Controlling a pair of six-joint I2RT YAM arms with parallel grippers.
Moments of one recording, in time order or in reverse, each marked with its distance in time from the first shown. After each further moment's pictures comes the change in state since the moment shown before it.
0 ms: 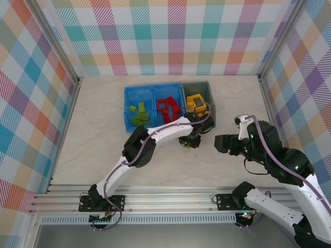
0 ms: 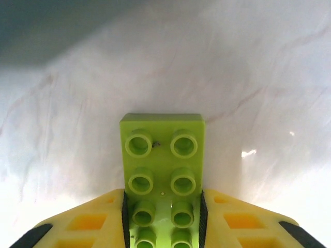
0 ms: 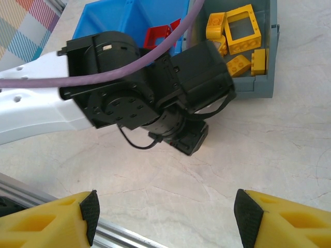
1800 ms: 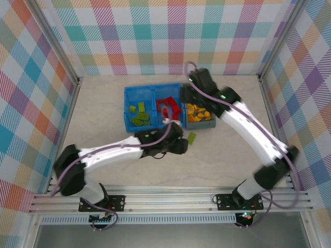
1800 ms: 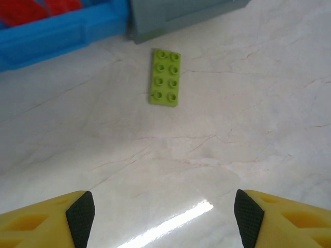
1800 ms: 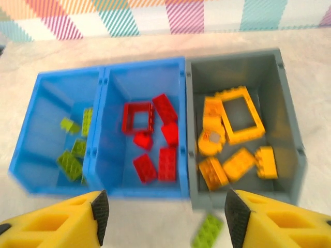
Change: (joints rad) left arm -0.065 -0.809 -0.877 0.626 -0.061 -0.081; right arm 0.010 0.724 0.409 0.254 0.221 -0.015
